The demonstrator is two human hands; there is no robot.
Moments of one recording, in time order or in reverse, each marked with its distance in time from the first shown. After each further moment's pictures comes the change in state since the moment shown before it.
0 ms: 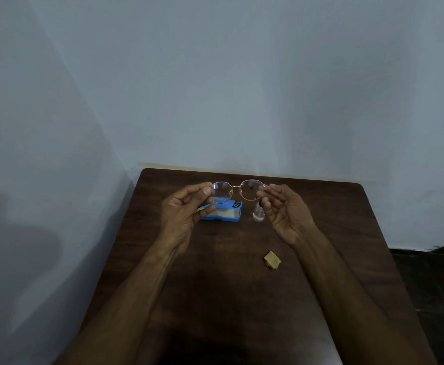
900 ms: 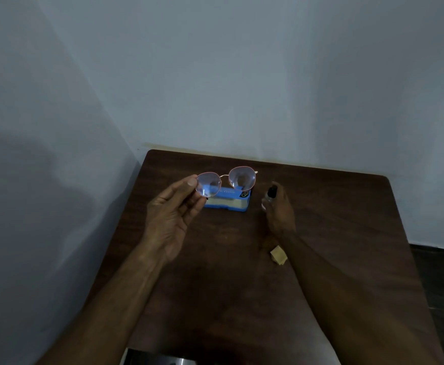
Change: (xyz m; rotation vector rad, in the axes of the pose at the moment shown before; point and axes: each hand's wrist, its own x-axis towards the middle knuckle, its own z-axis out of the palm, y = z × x) left_hand 0.000 0.000 -0.015 -0.197 0.179 -0.190; right_hand 0.127 0.076 -0.067 -1.230 0.115 -0.402
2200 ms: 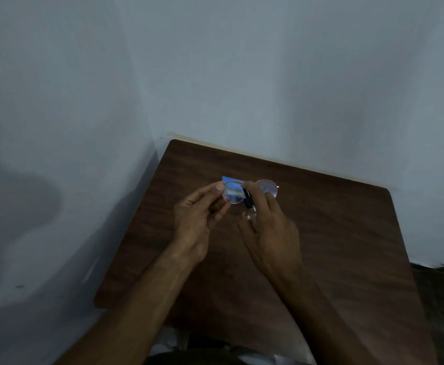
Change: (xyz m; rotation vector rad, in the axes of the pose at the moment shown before) left_hand -0.053 0.002 -0.037 -0.099 0.060 -0.018; right_hand -0.197 -0.167 0.000 -0.420 -0.001 -0.475
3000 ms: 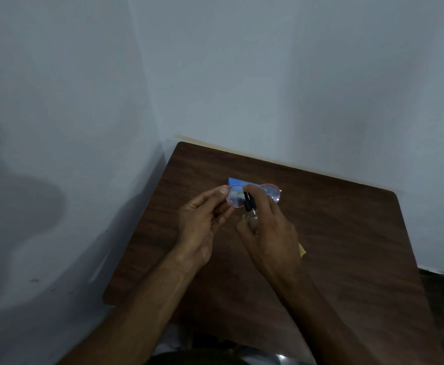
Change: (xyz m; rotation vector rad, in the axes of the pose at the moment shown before) left_hand -0.007 0.001 -0.011 -0.008 -0.006 -0.010; right_hand -0.008 -0.013 0.007 0.092 0.014 0.014
